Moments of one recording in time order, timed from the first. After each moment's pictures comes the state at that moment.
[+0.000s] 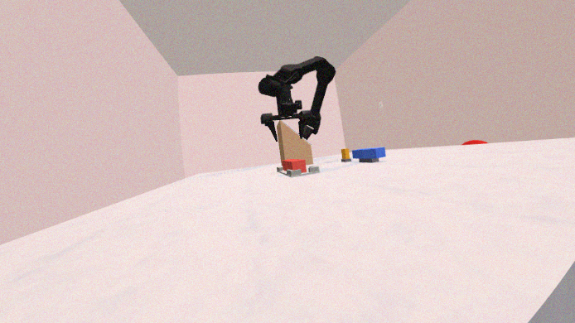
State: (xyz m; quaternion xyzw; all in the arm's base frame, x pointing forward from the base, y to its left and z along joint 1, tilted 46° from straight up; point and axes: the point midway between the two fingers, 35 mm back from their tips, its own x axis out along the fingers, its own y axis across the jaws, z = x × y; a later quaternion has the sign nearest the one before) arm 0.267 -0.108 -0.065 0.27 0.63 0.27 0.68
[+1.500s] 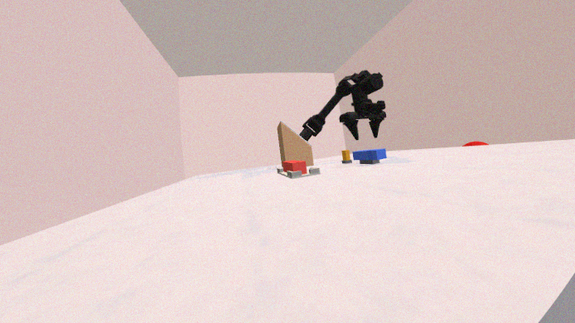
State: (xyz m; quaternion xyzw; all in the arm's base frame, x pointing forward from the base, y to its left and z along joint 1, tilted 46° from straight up) arm 0.326 0.109 0.121 0.24 0.61 0.30 0.69
